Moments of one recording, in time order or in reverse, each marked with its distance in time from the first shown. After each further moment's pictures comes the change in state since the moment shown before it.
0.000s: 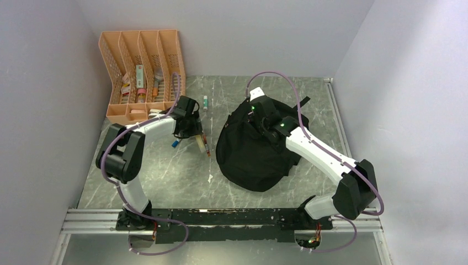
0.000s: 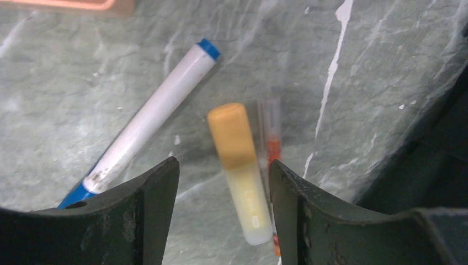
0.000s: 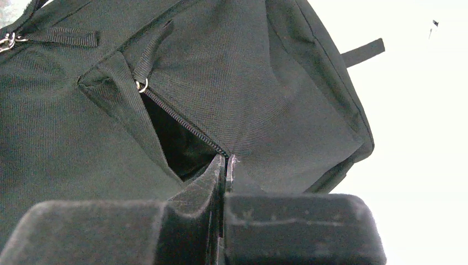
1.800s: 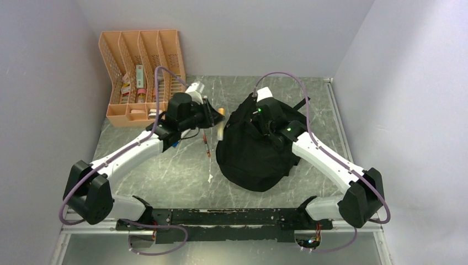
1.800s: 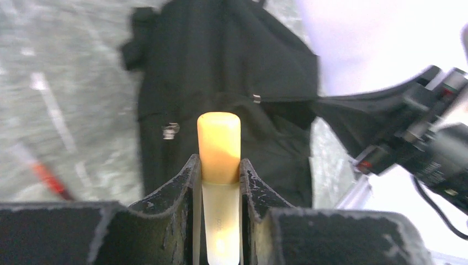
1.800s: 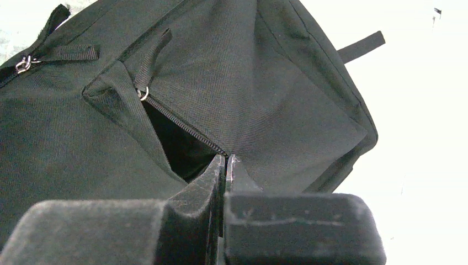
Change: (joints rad) left arm -0.153 -0.415 -0.076 0.299 0.272 -0.043; right arm -0.015 -0.084 -0.058 0.038 -0.001 0.066
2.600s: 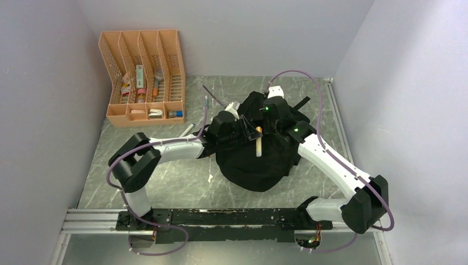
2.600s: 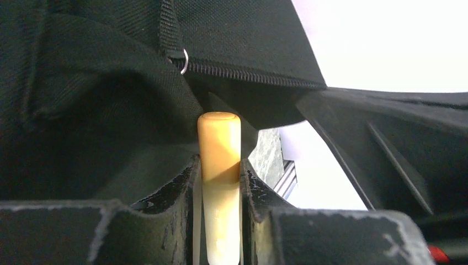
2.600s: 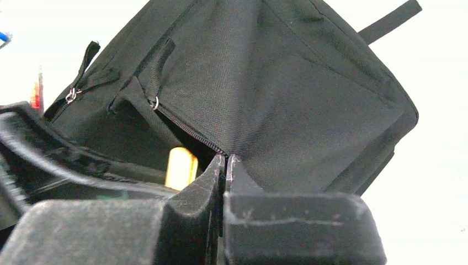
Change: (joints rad) left arm -0.313 0.396 0.028 0.414 -0.063 -0.426; right arm -0.045 -0.056 -0.007 -0.016 -0.077 0.195
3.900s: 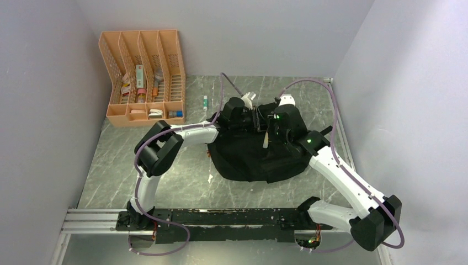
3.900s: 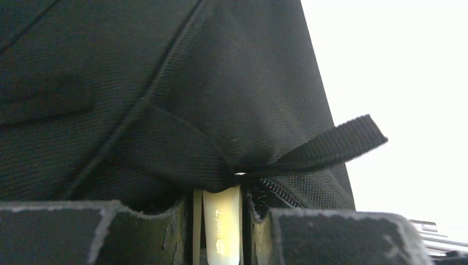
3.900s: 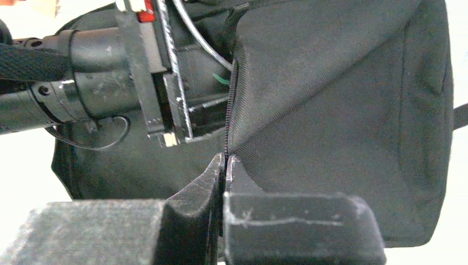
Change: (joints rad) left arm 0.063 0.320 0.365 -0.036 0.249 0.178; right arm -0.017 -0.164 -0.064 -0.091 -0.150 0.152
